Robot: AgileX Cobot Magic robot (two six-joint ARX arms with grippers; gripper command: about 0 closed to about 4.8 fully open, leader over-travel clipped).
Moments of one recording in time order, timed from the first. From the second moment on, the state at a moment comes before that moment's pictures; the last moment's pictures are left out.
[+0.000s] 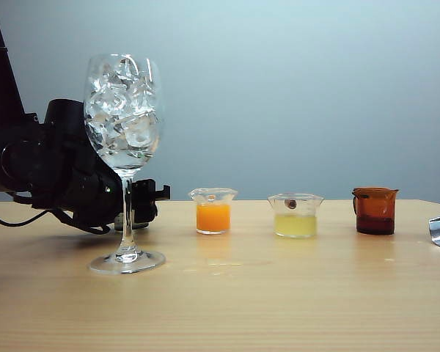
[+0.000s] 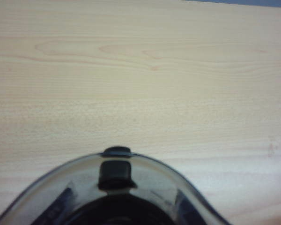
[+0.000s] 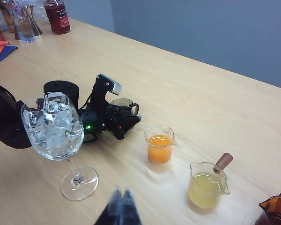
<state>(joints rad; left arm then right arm) -0.36 2.07 0.87 0.96 -0.09 -0.12 0.49 0.69 0.82 -0.35 -0.24 -0.04</state>
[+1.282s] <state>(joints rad) -0.29 1.67 0.84 0.60 0.00 0.10 0.49 0.69 0.82 -0.33 -0.31 -0.04</state>
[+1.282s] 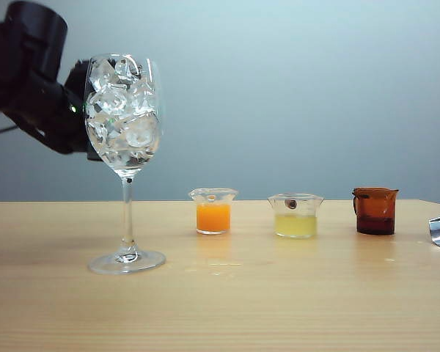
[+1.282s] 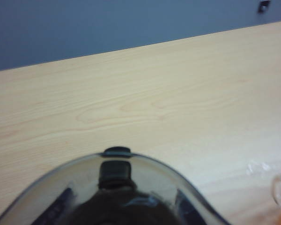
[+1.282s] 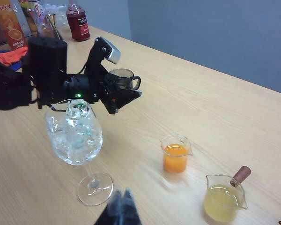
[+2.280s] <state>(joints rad) -0.19 1.04 0.84 0.02 0.21 0.15 0.49 0.69 0.83 -0.33 -0.34 -0.04</state>
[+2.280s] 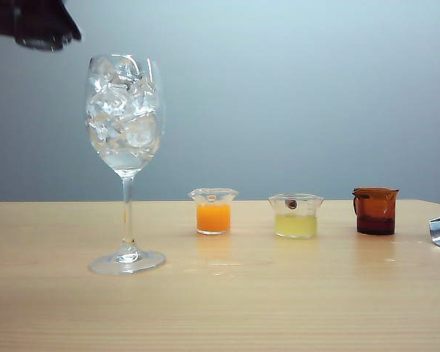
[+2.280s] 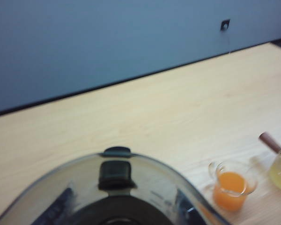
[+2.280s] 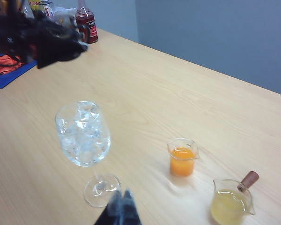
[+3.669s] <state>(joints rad) -0.37 0.93 0.84 -0.17 0.02 0.24 0.71 0.80 0.84 -0.28 -0.31 -0.04</state>
